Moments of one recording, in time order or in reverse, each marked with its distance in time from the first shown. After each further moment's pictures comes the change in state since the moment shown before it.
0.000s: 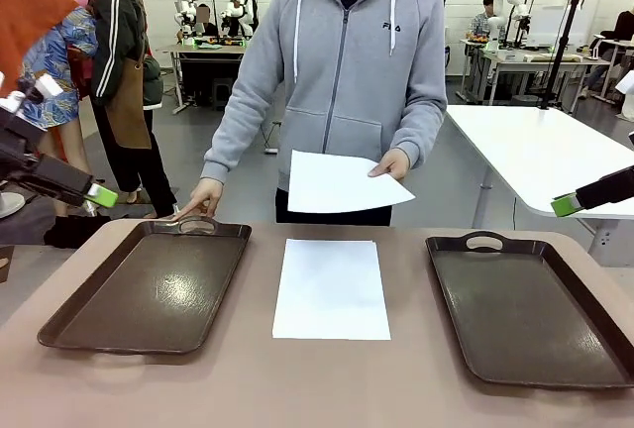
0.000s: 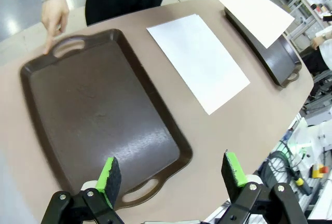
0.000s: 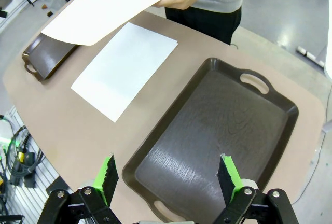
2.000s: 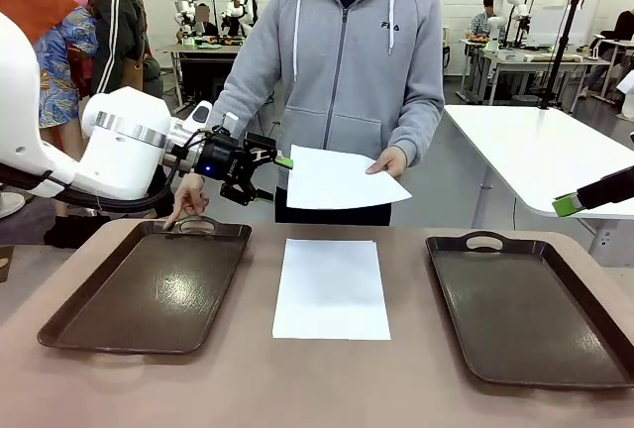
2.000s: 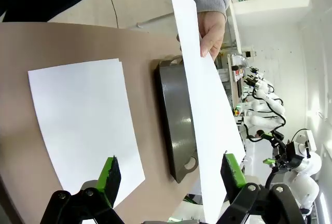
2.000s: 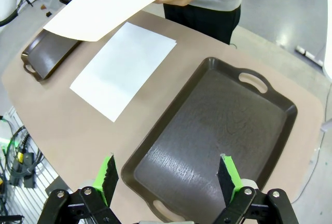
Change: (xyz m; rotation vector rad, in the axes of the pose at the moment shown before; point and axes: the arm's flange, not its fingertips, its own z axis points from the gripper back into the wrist) left arm 0.158 0.002 -0.267 -0.501 0.056 0.574; right arm 0.000 -0.001 0.001 -0.005 0.001 -0.002
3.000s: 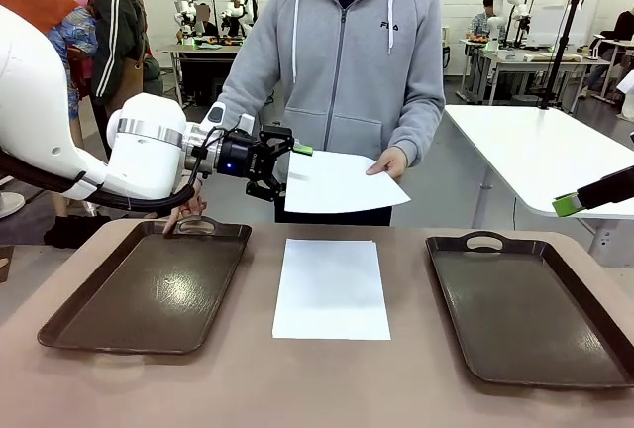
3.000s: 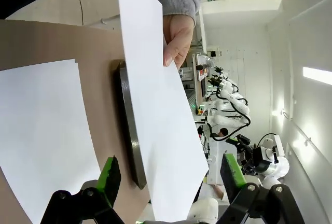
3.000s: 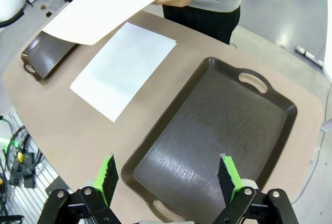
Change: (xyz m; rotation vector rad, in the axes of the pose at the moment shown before) left arm 0.008 -0.009 -0.031 -0.174 0.018 0.076; right arm 0.000 0.000 0.000 0.000 0.000 0.000
